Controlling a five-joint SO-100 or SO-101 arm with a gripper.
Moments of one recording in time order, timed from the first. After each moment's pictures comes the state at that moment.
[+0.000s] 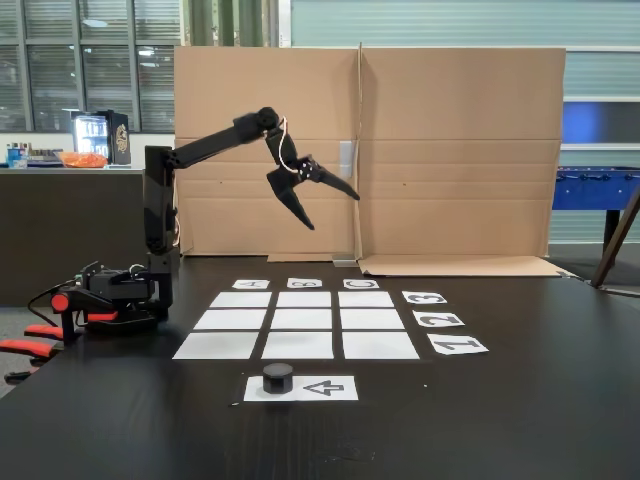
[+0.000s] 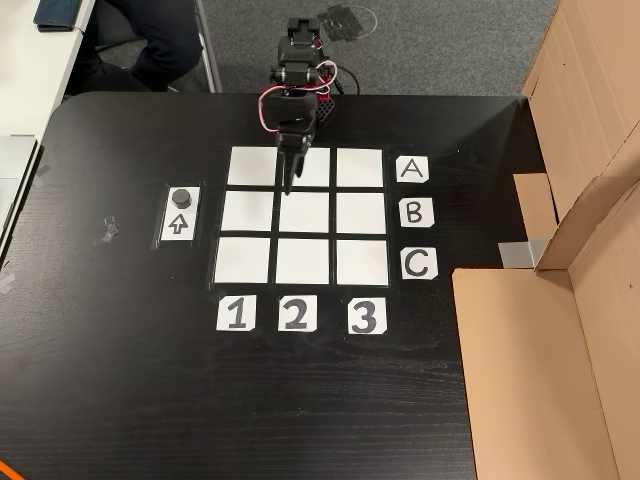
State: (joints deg) arm -1.2 85.5 65.4 88.9 5.1
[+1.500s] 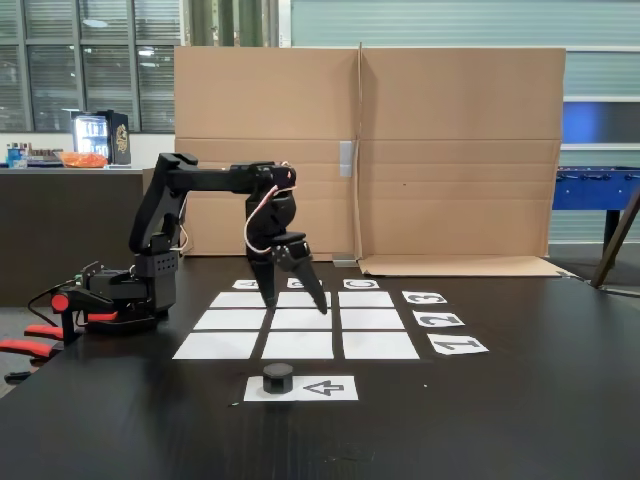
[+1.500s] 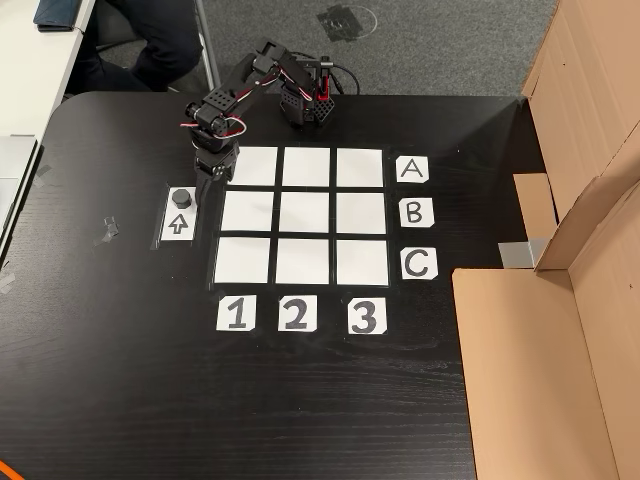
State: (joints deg) arm 30.0 59.8 60.8 91.0 -2.2
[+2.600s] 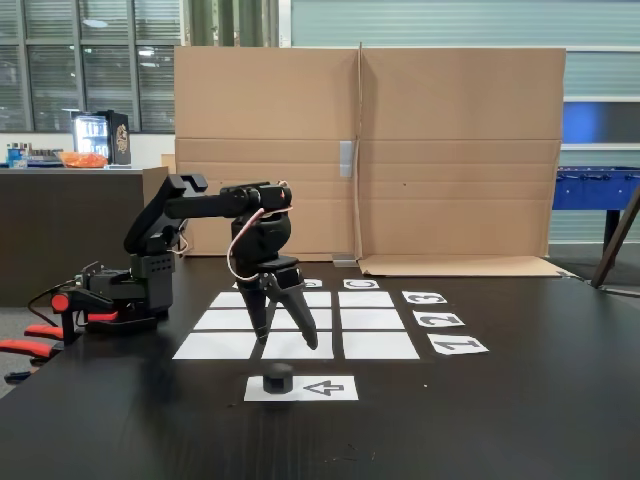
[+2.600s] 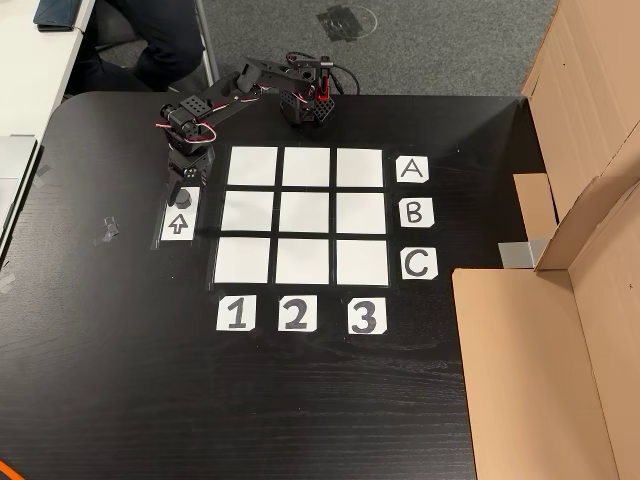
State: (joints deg) arm 38.3 40.1 32.1 98.0 -4.9
